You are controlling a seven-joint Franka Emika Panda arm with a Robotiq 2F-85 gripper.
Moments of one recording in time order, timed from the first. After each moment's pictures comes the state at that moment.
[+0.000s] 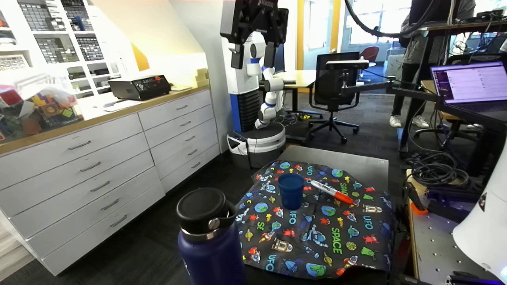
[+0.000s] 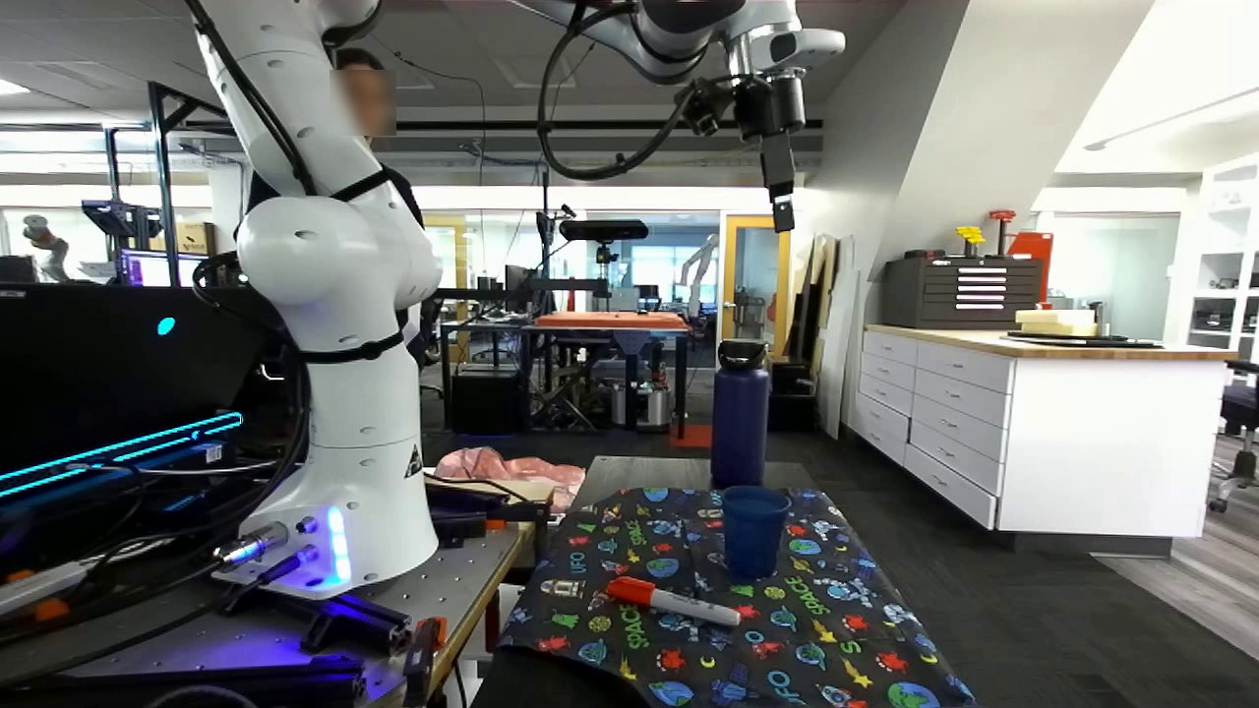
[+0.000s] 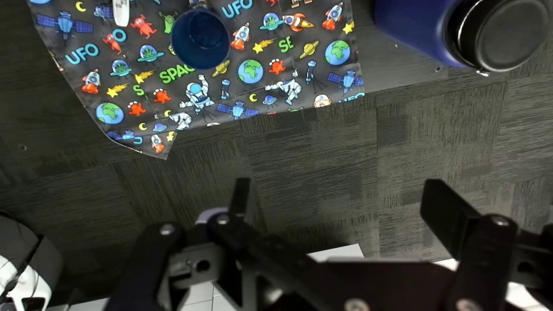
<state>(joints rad) 0.03 -0.41 0.17 -2.25 0.11 2.07 0.33</state>
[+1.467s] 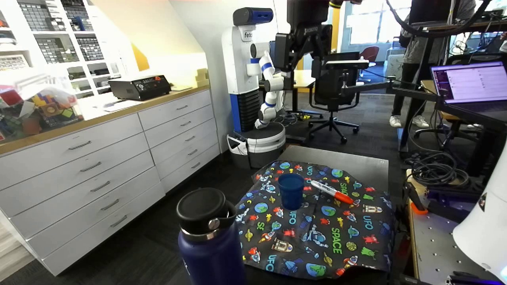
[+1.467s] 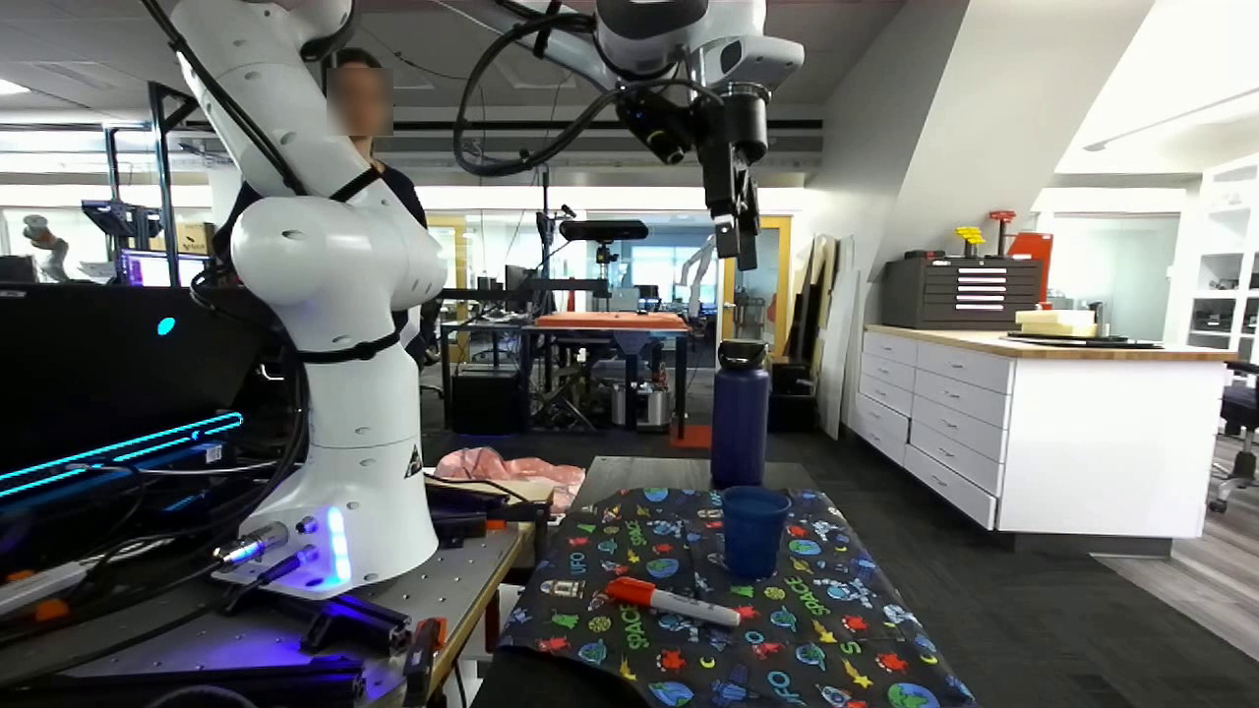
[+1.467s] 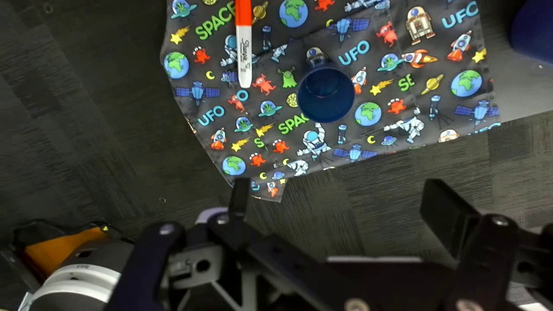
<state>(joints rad) -0.05 -0.55 0.15 -2.45 -0.06 2.01 0.45</state>
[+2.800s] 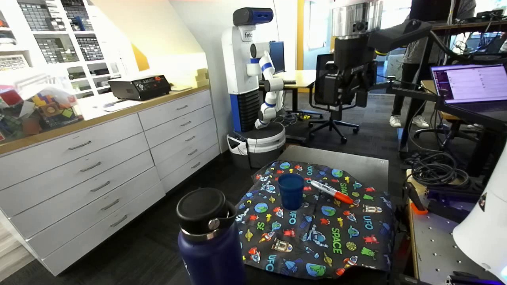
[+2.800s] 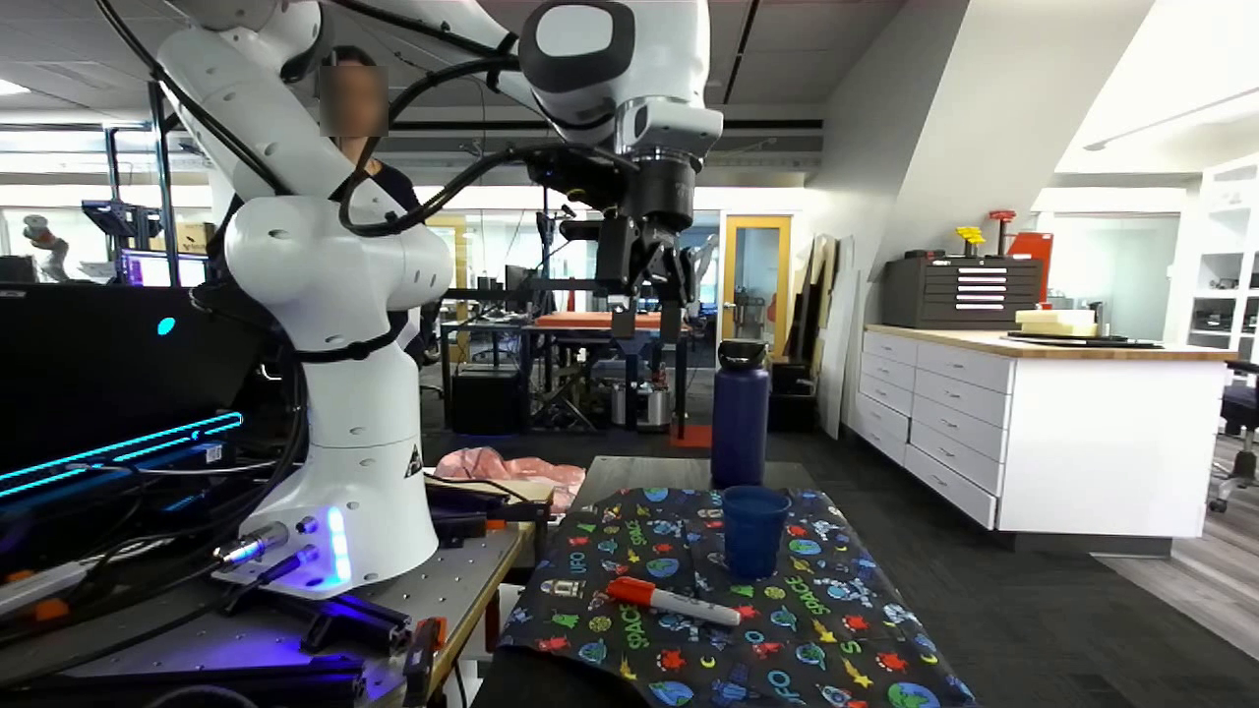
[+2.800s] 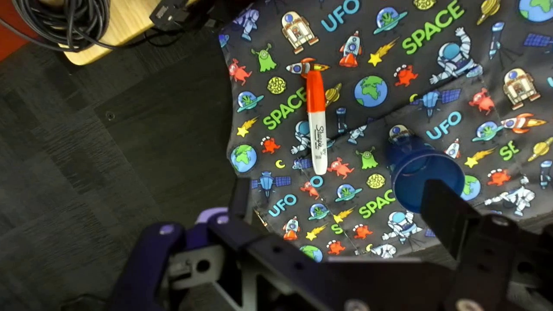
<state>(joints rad) -0.14 -0.73 0.08 -2.76 -0.07 2.03 0.42</state>
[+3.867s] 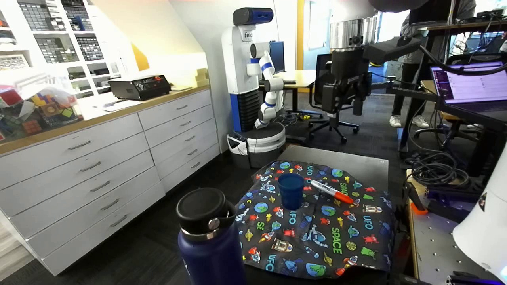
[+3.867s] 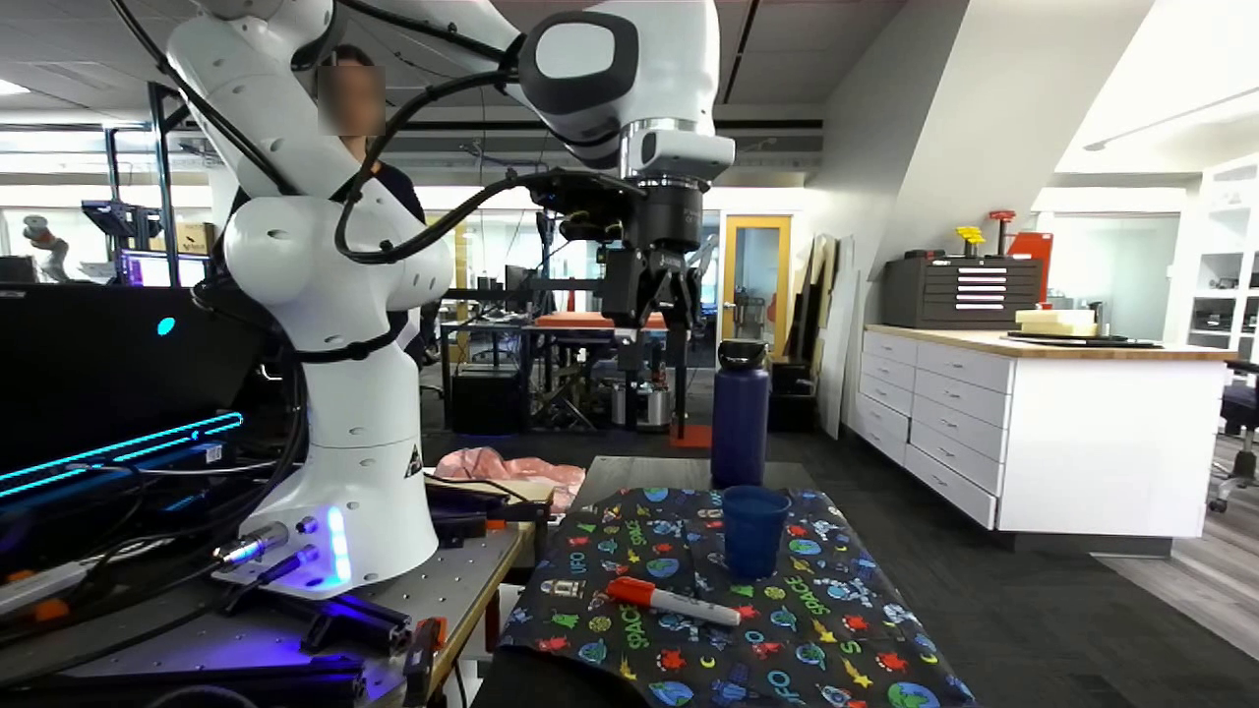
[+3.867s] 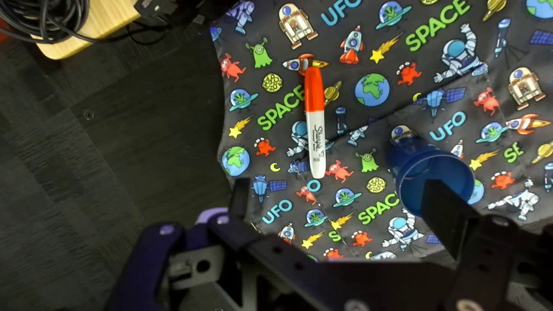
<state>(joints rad) -0.15 -0.66 0.01 -2.78 -0.07 2.12 0.35</state>
